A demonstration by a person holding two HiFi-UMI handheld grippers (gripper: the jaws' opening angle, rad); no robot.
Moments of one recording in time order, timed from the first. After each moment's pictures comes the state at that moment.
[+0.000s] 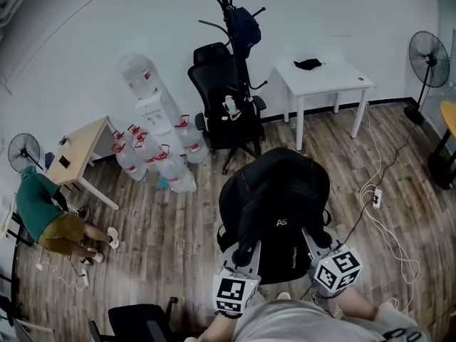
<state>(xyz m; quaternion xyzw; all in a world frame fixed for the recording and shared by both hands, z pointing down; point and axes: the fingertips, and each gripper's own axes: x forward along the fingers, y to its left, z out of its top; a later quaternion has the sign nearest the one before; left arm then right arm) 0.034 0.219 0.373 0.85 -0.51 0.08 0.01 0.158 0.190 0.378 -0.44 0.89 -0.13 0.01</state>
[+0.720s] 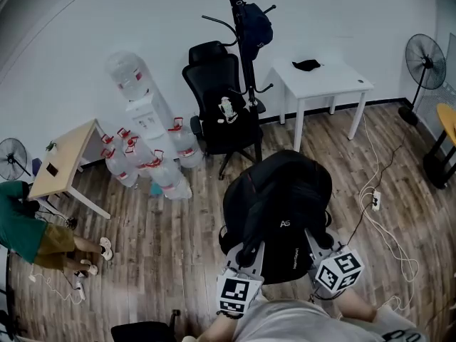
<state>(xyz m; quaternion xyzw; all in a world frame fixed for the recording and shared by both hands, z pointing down) -0.038 0.135 0.388 0.87 -0.48 0.07 0.02 0.086 0.111 0.391 -0.48 0.87 -0.14 0.00</state>
